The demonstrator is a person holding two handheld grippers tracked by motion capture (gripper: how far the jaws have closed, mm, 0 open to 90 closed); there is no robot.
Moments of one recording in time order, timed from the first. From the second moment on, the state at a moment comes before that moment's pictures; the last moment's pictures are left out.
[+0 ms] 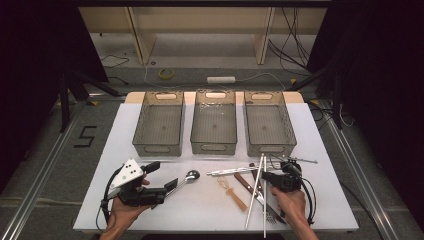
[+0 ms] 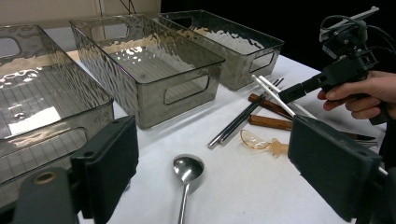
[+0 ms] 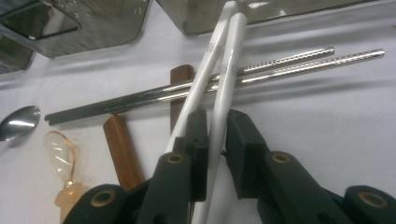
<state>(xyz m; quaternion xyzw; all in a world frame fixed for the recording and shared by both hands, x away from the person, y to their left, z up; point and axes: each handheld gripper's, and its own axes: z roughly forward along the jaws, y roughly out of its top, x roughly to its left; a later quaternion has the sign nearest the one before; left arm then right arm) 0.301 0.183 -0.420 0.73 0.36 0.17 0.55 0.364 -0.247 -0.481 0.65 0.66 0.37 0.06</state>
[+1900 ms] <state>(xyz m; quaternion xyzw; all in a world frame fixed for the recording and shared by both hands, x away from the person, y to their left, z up) 0.324 0.158 -0.420 0.79 0.32 0.10 0.51 0.348 -0.157 -0.405 0.36 0.84 0.40 0.04</state>
